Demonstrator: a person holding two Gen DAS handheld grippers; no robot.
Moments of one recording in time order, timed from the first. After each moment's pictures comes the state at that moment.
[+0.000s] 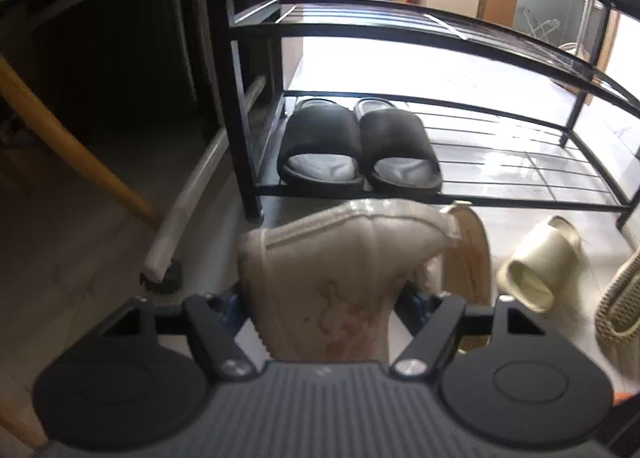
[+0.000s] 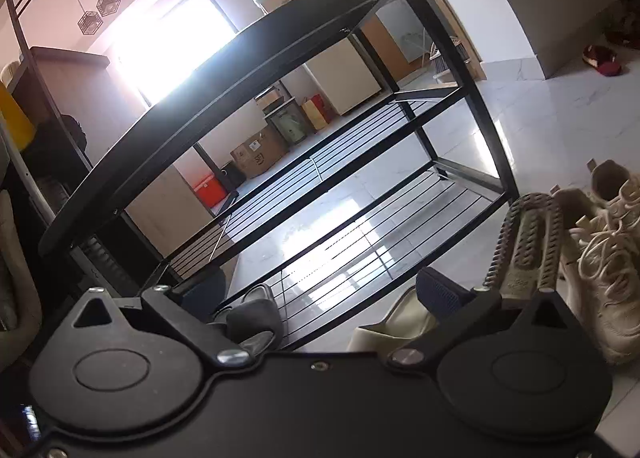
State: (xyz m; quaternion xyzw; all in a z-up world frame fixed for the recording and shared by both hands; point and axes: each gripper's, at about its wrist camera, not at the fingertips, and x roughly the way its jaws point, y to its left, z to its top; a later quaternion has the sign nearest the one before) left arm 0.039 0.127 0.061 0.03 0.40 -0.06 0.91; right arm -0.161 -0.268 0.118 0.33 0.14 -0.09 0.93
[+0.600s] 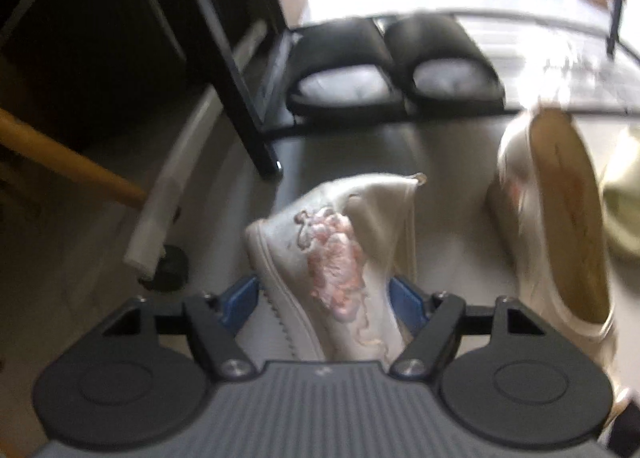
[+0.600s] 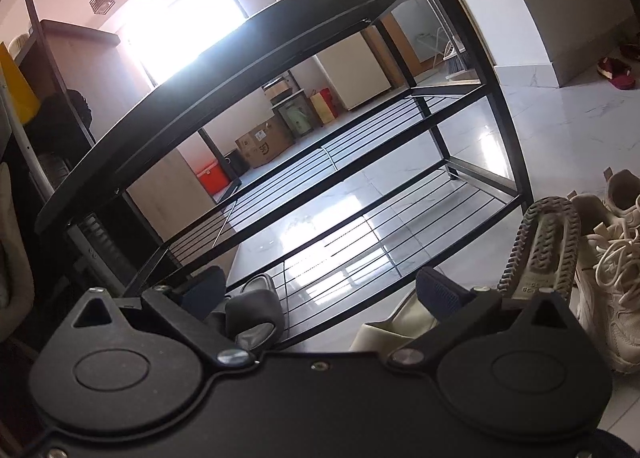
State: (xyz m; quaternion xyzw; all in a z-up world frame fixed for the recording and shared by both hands) left arm 0.063 0.098 -0.025 0.18 0.45 -0.04 0.87; right arm -0.146 -0.249 0.119 0.30 0.15 -0.08 0.94
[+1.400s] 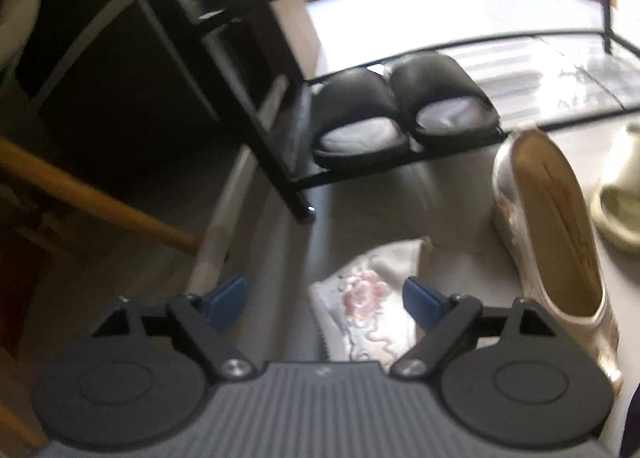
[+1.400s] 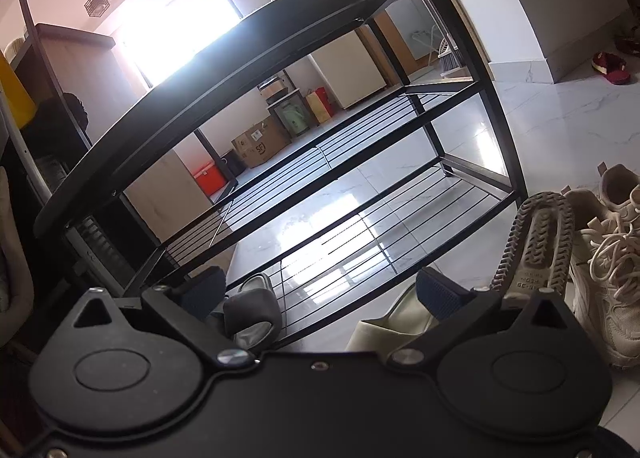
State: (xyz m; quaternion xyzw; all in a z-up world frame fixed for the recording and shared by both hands) left arm 0.042 0.100 0.028 0.17 0.38 0.01 0.91; right arm -0.151 -0.251 0.119 0.30 0.15 -0.09 0.94
